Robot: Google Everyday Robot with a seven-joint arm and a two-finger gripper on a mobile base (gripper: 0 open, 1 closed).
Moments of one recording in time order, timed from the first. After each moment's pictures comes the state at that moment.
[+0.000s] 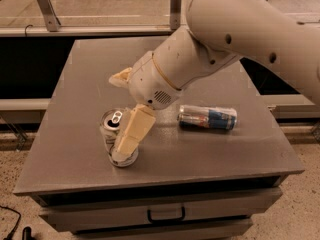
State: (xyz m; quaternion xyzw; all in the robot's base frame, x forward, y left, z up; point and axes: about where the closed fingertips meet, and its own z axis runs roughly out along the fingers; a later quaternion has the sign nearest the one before) arm 0.438 0.088 0.910 -0.71 0.58 0.26 0.30
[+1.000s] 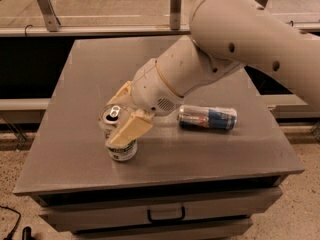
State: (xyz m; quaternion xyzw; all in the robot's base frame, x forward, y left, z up) arm 0.430 0.085 0.901 -0.72 0.57 0.27 0.30
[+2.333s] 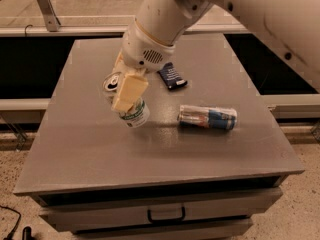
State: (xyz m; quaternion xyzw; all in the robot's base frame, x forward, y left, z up) arm 0.489 0.077 0.931 -0.75 0.60 0.18 0.21
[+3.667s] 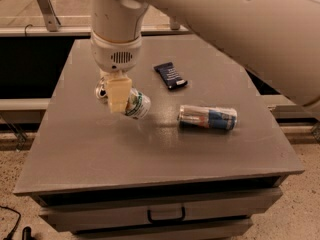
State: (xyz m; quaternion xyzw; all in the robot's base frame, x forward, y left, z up) arm 0.500 0.095 0.919 -0.82 0.56 0.02 0.12
